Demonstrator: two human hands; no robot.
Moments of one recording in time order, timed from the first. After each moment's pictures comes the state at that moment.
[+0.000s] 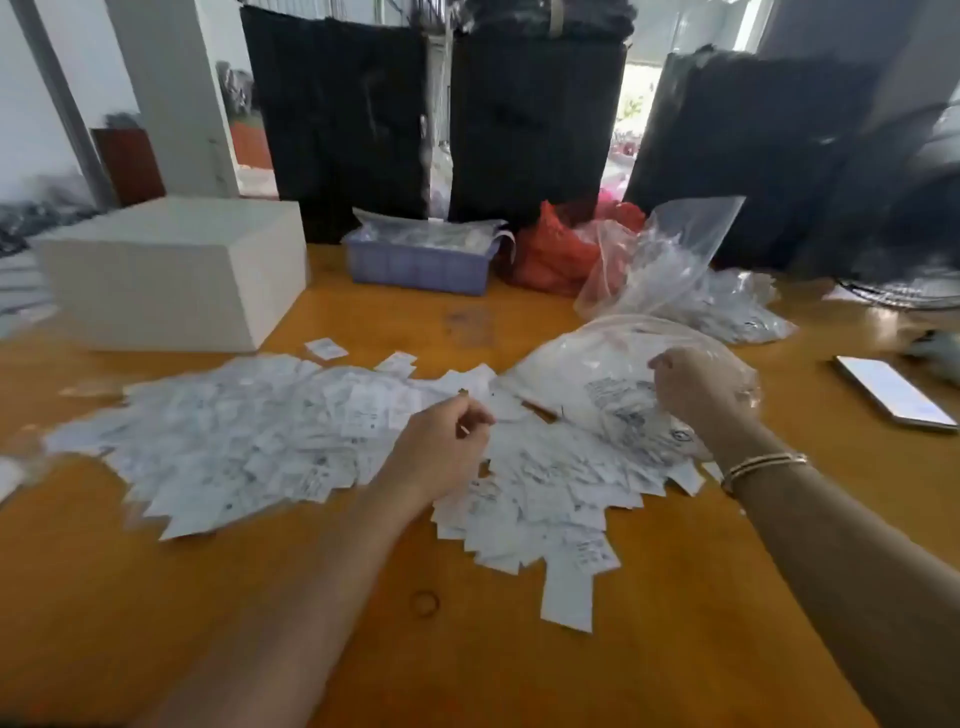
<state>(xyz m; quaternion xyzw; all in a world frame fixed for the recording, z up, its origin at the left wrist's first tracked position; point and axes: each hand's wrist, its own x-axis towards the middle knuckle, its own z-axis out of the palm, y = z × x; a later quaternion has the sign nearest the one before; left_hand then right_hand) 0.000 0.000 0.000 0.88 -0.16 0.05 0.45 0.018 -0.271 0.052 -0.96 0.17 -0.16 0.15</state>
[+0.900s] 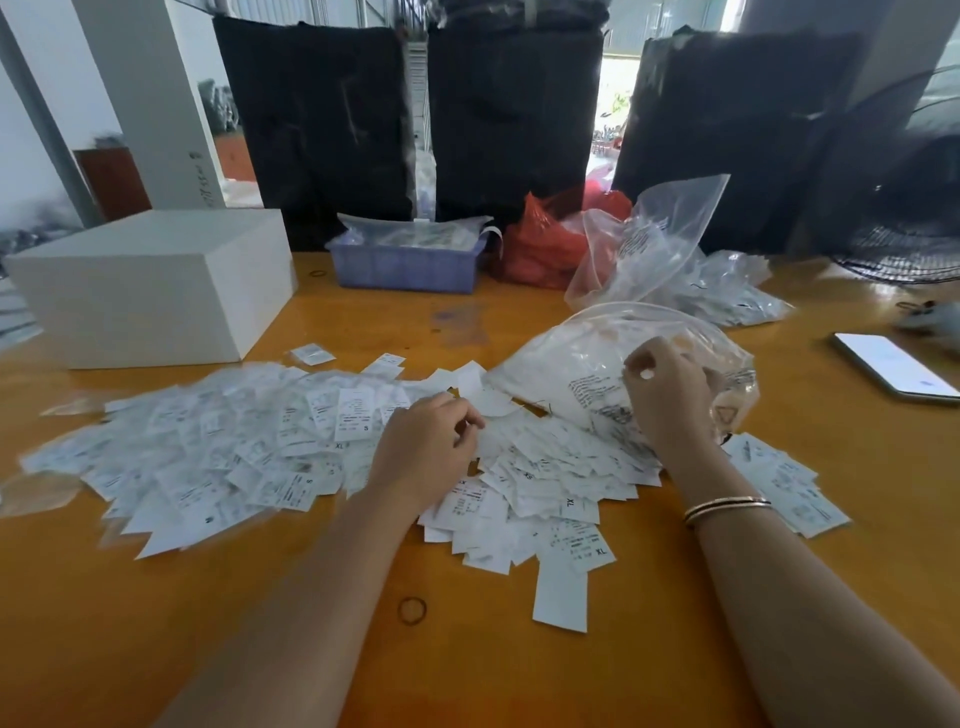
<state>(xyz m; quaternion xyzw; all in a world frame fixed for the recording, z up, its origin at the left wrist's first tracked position) 0.006 -0.006 -0.012 0.91 -0.22 0.21 0.27 0.005 -0.254 0.012 -0.89 0.11 -0.35 0.25</state>
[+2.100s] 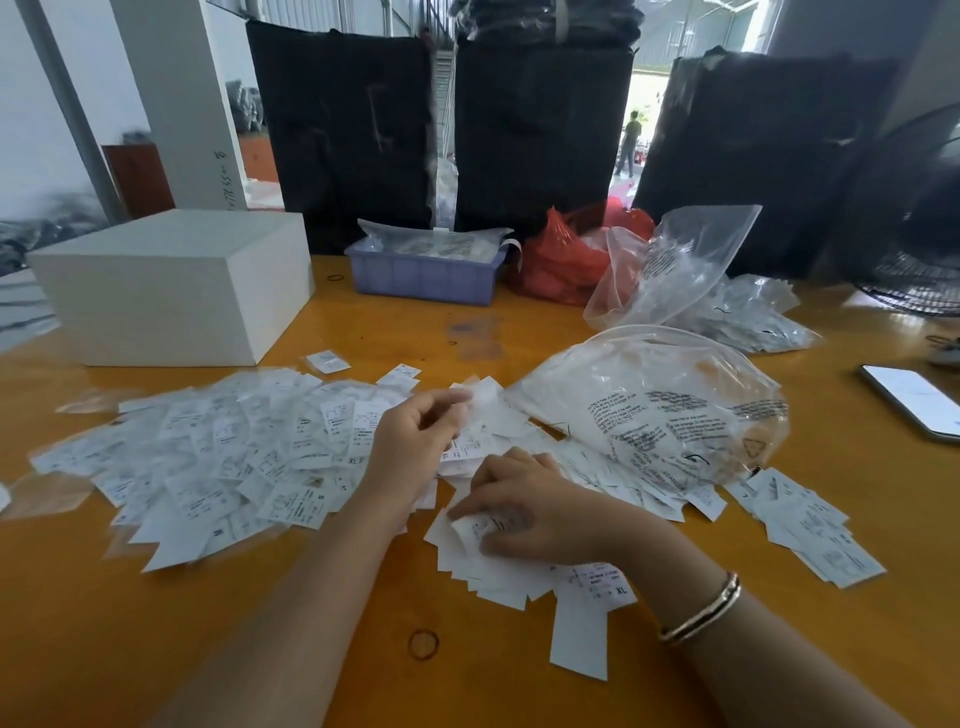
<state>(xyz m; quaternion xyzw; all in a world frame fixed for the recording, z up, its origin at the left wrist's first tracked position) 0.010 0.008 -0.001 0.74 -0.08 0.12 0.65 -0.032 -0.154 0.013 -0.92 -0.35 0.04 0.16</state>
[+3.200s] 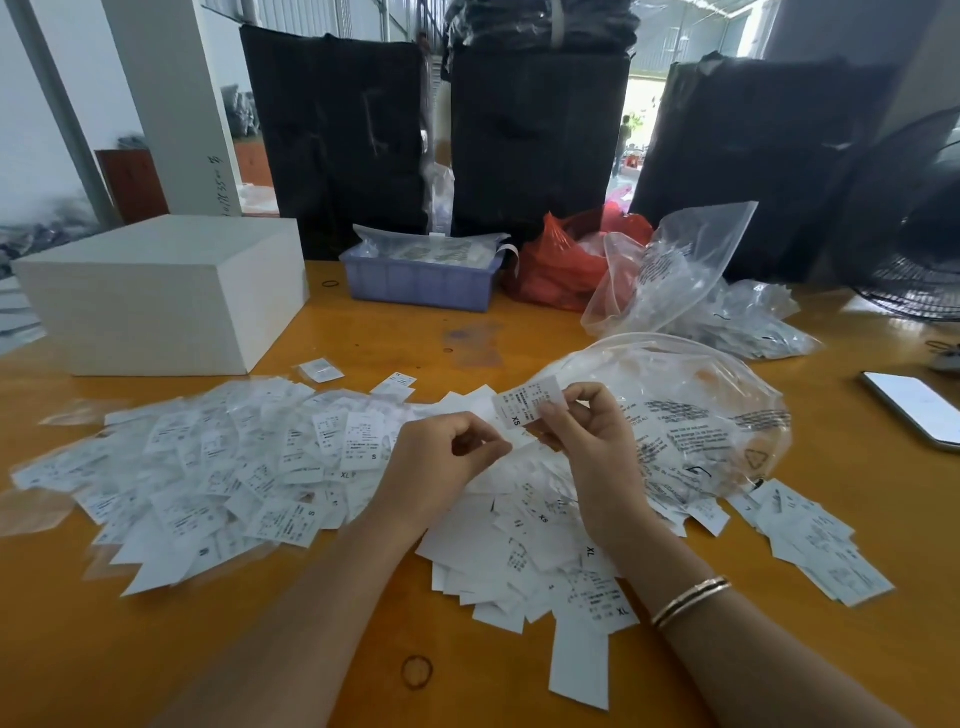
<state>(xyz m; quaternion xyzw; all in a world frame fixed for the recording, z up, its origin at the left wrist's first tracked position) 0.013 -0.004 0.000 0.85 -0.20 0.15 0.47 -0.012 -0.164 0.013 -0.61 -0.06 -0.17 0.77</state>
